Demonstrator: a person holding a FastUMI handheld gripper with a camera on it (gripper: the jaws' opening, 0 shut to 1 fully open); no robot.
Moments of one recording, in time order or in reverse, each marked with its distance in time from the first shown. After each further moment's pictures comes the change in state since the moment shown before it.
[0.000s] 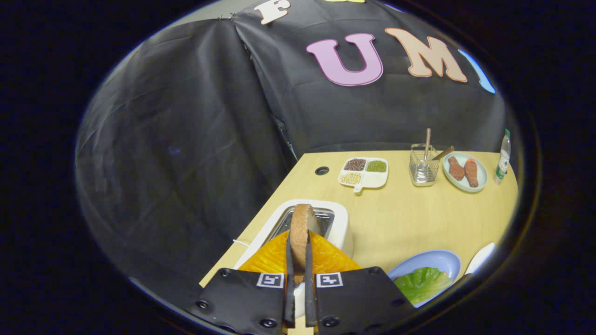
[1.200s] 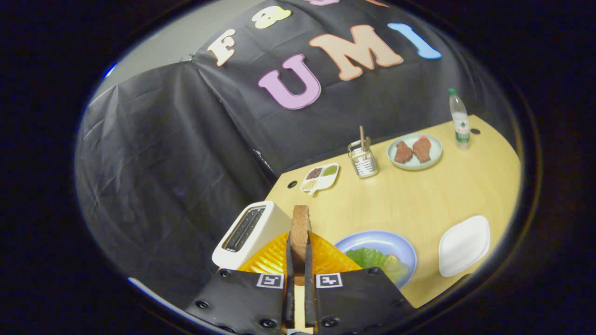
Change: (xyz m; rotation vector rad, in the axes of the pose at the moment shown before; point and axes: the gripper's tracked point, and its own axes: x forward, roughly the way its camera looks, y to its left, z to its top) arm -0.120 -0.156 -0.033 0.282 -0.095 0.024
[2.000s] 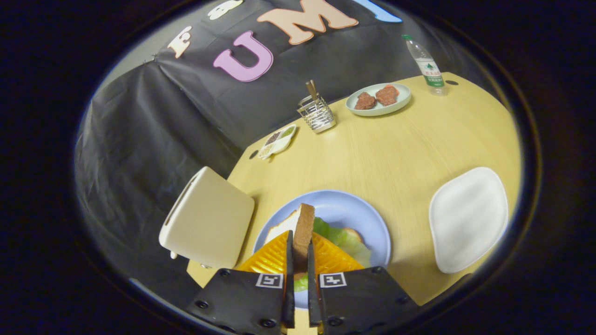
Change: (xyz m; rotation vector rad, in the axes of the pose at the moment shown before) arm 0.037 -0.105 -0.076 0.048 0.145 -0.124
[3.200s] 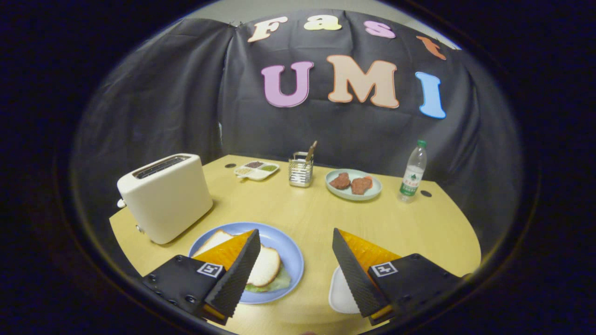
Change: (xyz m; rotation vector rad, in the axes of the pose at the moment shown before) arm -0.081 -0.026 0.082 -0.547 -0.371 -0.228
